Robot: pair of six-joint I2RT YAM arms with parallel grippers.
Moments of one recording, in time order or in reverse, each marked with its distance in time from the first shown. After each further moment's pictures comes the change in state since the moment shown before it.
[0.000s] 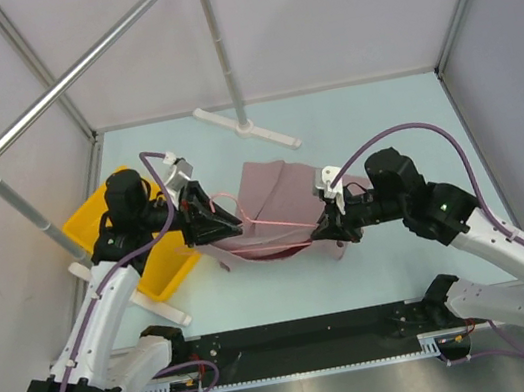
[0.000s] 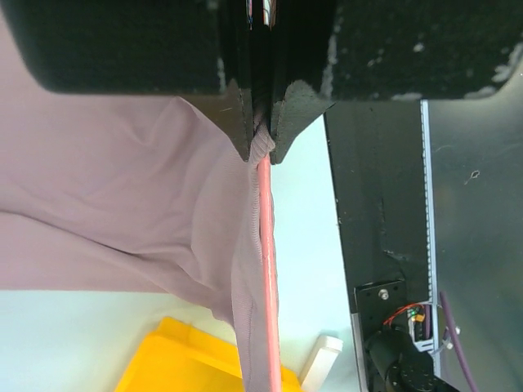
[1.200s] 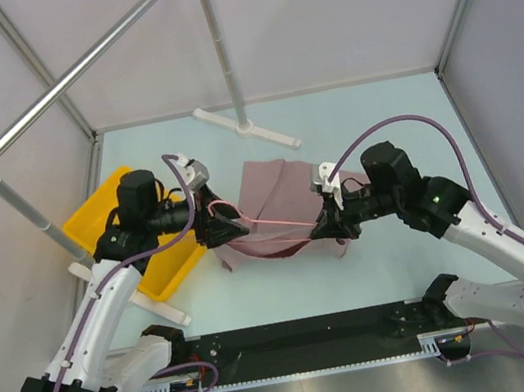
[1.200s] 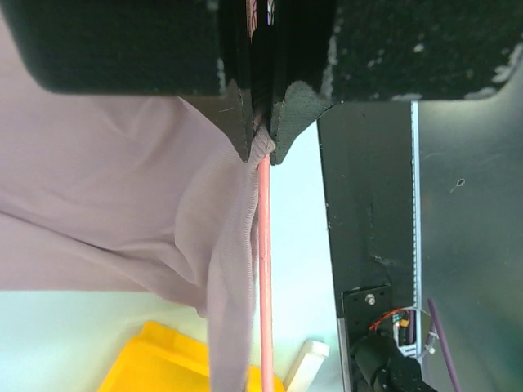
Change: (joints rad) left arm -0.071 0.004 0.047 -0.222 -0.335 0.198; right arm -0.055 0.044 0.012 -0.017 -0.109 -0.025
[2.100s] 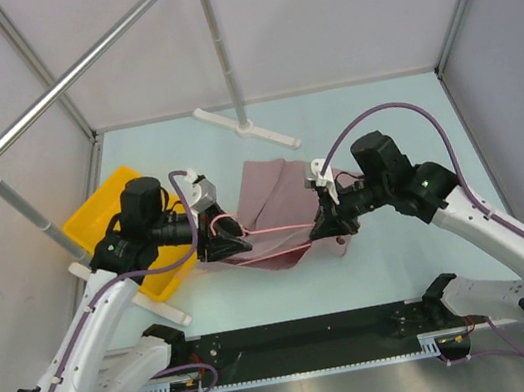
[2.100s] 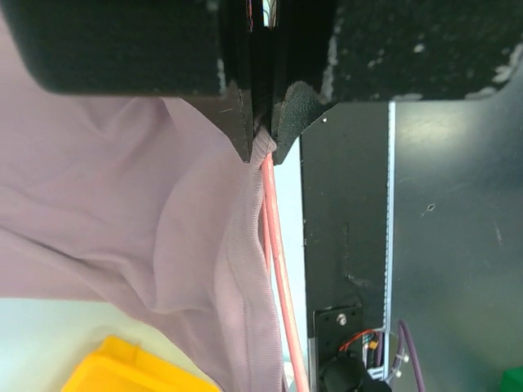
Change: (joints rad) left arm -0.094 -0.050 0.027 -0.161 0.066 0.166; right arm -0.047 0.124 0.099 -0.138 -0.107 -0.087
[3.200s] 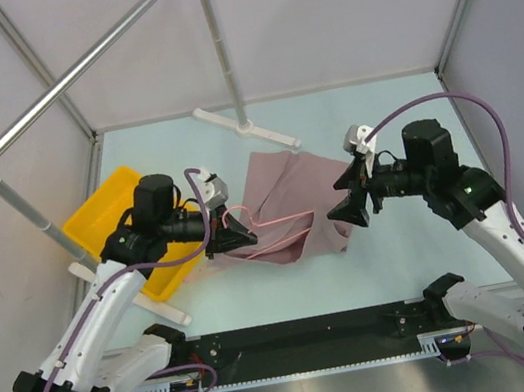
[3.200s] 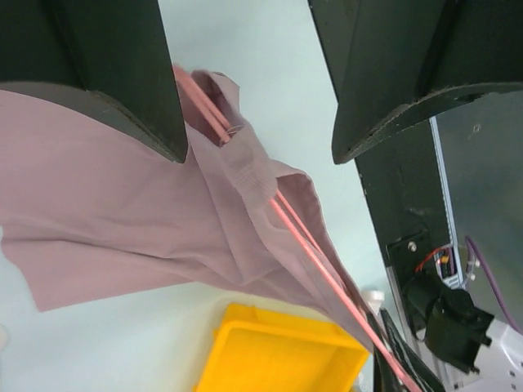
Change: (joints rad) left arm -0.049 0.055 -0.014 0.053 -0.069 -0.011; right arm -0.224 -0.191 -0.019 0.080 0.058 0.159
